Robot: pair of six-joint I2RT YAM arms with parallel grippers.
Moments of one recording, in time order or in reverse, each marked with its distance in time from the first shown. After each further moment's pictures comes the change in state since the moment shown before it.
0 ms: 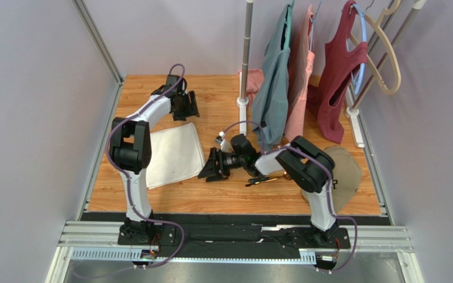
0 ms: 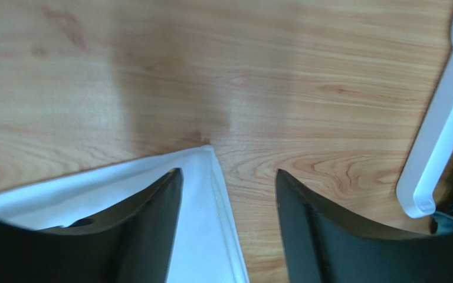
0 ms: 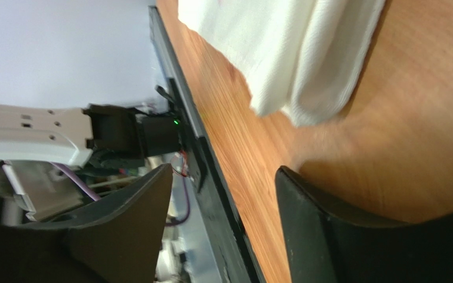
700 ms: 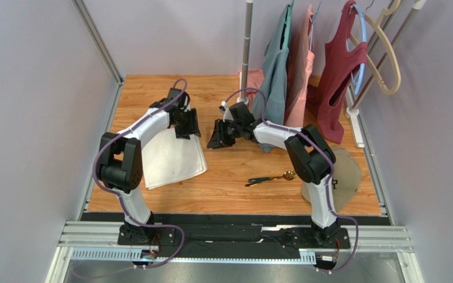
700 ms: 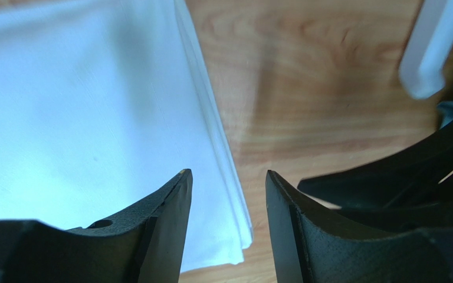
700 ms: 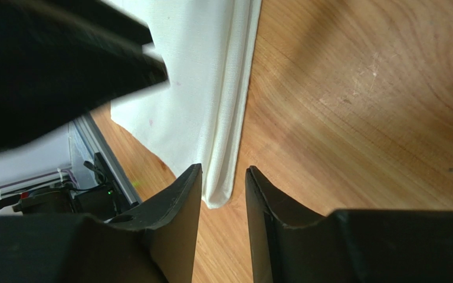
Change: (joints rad) left arm -0.070 -0.276 -0.248 -0.091 0.048 -0.014; right arm -0.153 -0.010 0.498 -0.828 0.193 -0.502
